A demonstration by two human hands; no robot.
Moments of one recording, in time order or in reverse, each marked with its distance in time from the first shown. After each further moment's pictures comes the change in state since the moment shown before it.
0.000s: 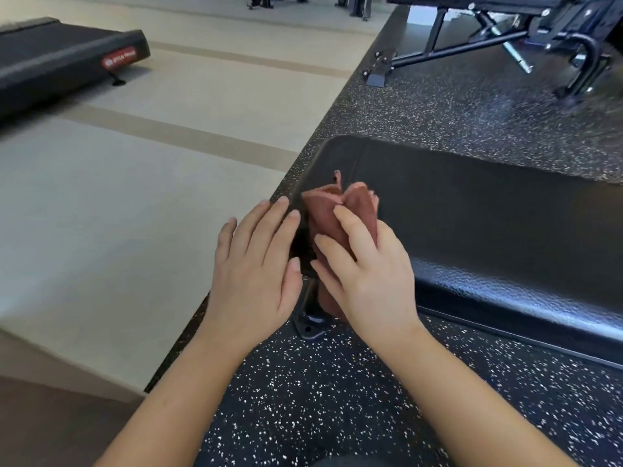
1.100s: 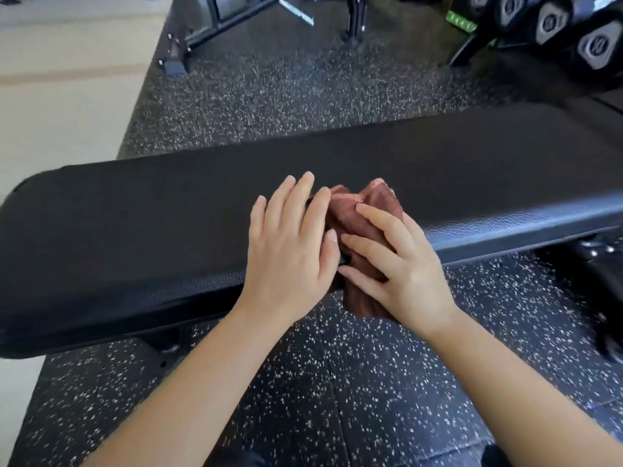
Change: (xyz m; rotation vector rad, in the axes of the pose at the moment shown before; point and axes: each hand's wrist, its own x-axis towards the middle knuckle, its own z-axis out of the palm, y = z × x) left_hand 0.071 0.303 0.072 -0.308 -0.210 0.373; right_hand -0.169 0.221 -0.176 -0.079 0.019 0.336
